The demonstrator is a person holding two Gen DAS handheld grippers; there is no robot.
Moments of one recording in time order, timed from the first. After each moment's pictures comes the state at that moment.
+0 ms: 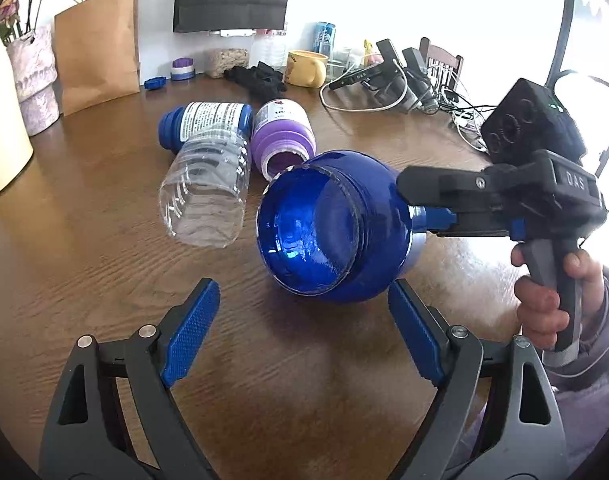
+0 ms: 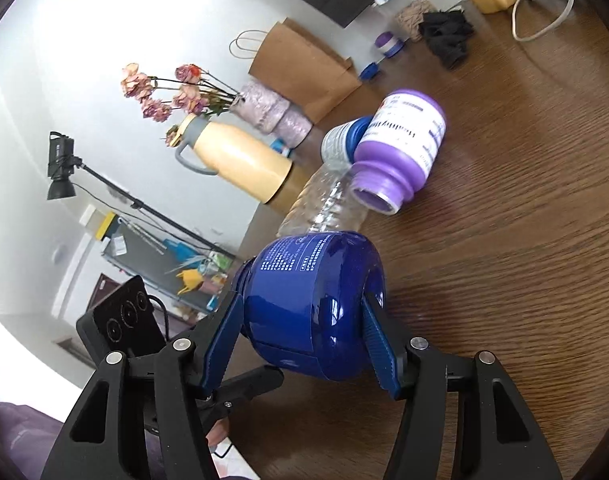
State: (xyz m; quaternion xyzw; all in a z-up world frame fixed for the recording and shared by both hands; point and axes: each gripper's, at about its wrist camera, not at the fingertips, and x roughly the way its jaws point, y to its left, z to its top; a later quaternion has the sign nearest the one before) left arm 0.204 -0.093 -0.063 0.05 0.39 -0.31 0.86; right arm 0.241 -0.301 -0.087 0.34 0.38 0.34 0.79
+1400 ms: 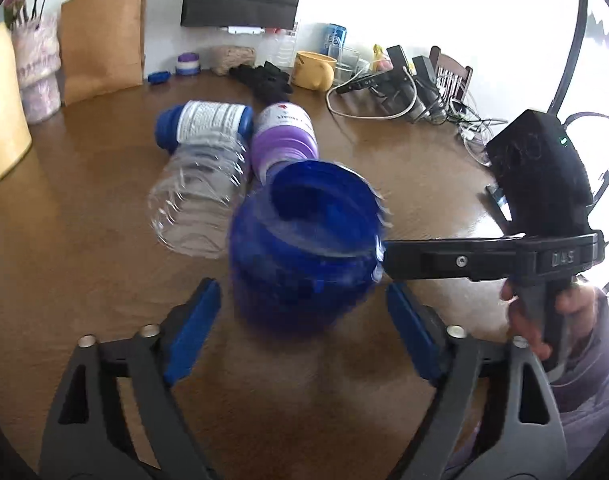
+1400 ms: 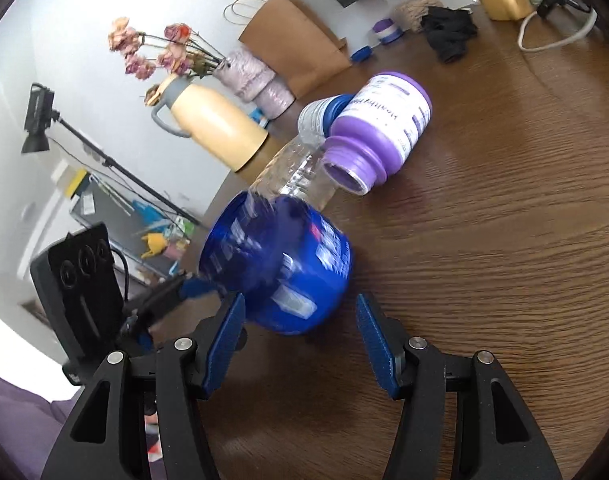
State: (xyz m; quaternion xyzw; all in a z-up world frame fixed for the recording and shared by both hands) left arm 0.212 -0.101 -0.063 0.03 0.39 -0.30 0.87; right arm 0.244 -0.298 -0.096 0.26 0.42 0.33 0.80
